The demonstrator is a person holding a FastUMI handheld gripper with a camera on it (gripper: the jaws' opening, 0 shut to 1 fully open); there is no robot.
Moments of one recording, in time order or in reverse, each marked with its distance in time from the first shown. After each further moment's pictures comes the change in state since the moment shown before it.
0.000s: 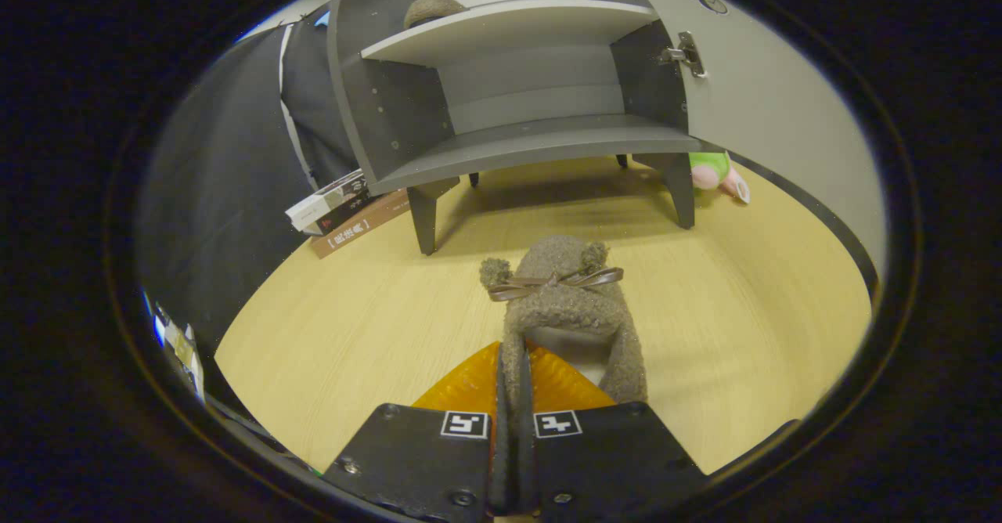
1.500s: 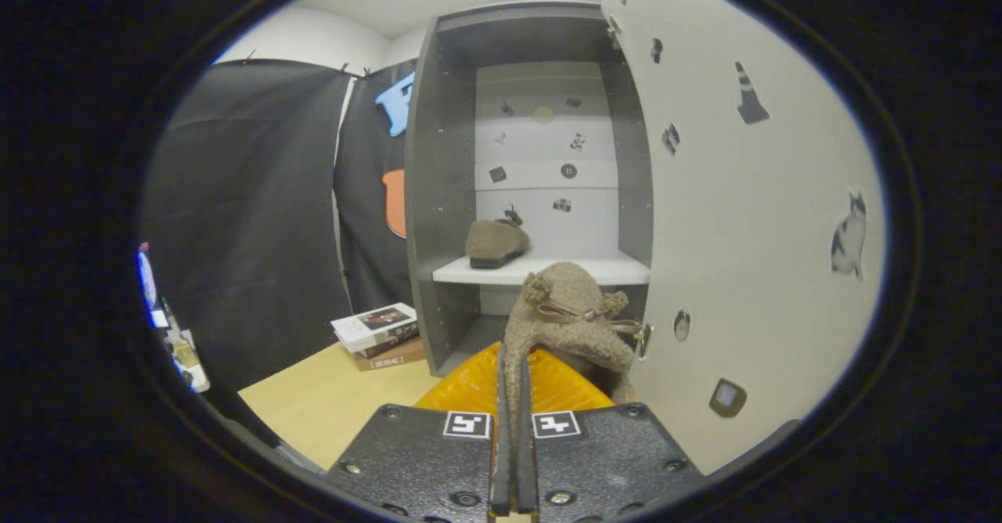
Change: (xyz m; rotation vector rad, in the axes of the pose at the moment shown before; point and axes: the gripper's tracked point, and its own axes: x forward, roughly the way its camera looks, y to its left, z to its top) arm -0.203 0.044 0.234 -0.206 -0.459 -0.008
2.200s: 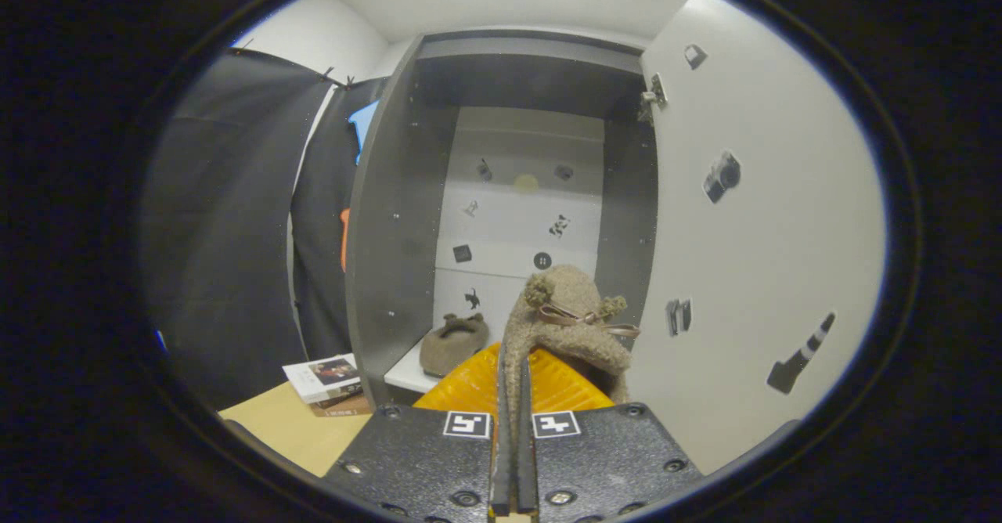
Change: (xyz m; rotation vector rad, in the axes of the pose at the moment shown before) arm 0.061 -0.014 0.184 -0.090 -0.120 -0.163
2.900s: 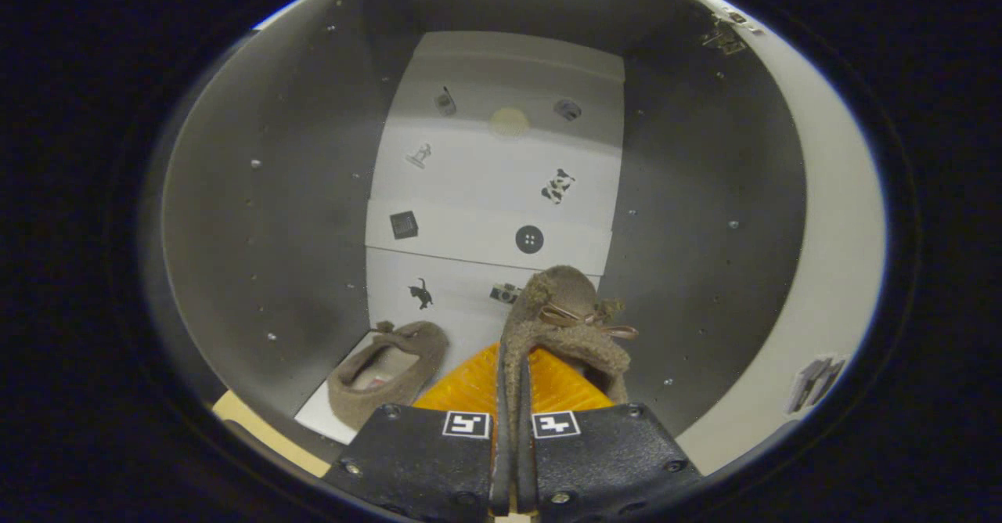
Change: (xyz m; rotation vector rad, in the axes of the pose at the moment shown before) arm 0.200 -0.030 -0.041 -0.031 0.178 -0.095
